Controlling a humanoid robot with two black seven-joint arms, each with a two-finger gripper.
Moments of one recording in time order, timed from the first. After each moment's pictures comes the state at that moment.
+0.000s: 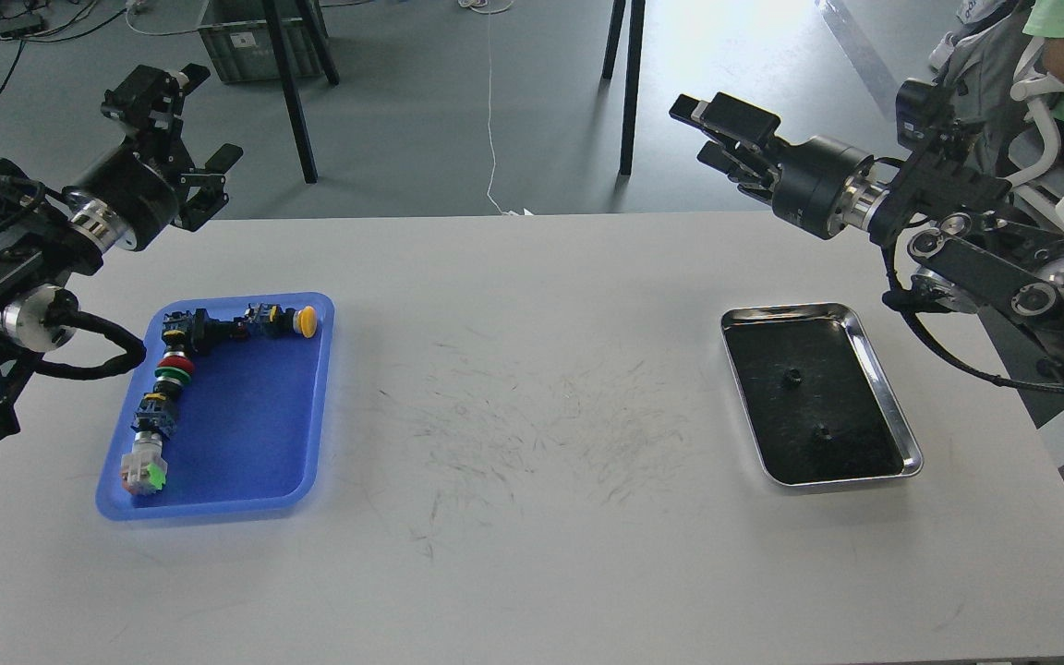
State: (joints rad) left arm -0.94 0.46 -0.36 -0.45 0.20 -0.49 -0.49; right arm 1.10 -0.42 0.16 0.77 -0.62 0.17 0.49
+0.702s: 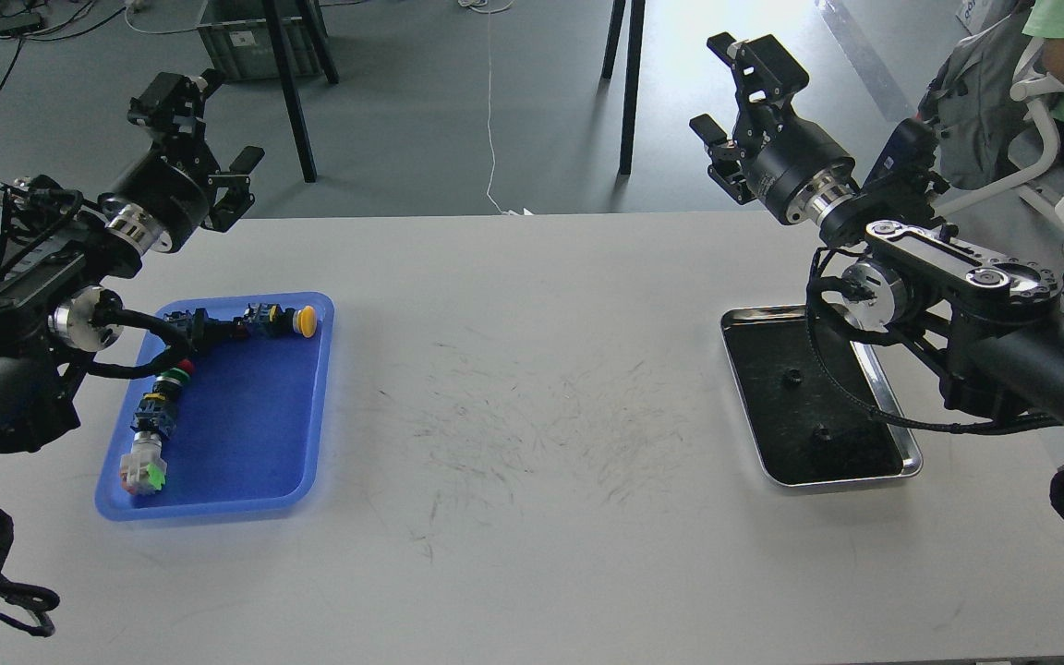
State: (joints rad) left arm -0.96 0.34 -0.43 -0.31 0.13 -0.49 -0.48; right arm 1.05 -0.30 0.23 0.72 -0.18 0.12 0.49
